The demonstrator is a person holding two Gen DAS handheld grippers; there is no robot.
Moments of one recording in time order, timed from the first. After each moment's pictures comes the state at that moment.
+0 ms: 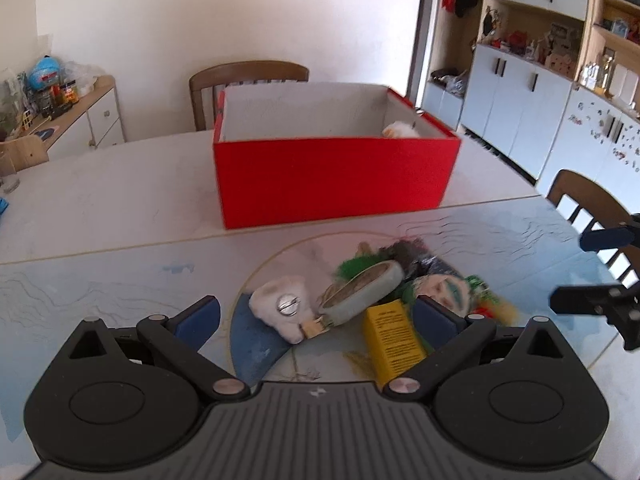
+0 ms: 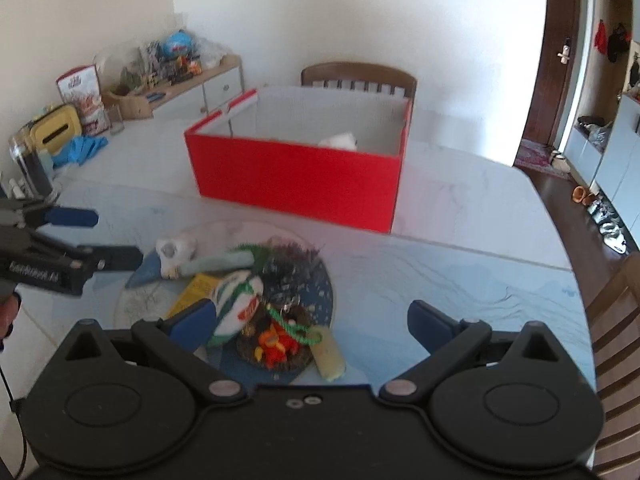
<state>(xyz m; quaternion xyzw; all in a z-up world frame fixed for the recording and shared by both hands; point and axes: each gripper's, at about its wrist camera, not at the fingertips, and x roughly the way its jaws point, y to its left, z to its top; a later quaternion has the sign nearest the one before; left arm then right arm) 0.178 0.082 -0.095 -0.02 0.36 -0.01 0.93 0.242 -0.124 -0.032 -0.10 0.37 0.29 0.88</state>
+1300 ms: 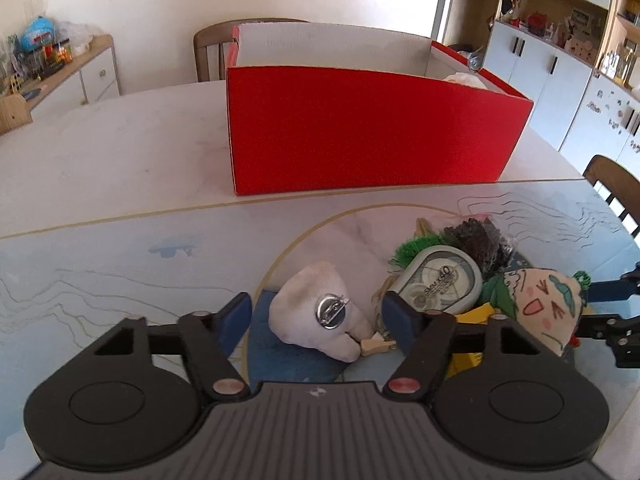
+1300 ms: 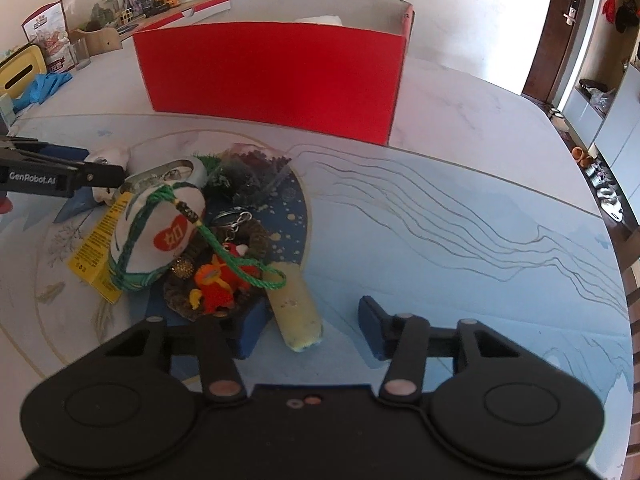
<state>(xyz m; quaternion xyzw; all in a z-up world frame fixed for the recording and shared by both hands) 0.240 0.113 -0.152 -0.04 0.40 -0.02 0.91 0.282 -0.113 -0.099 -0.13 0.44 0.27 0.85</state>
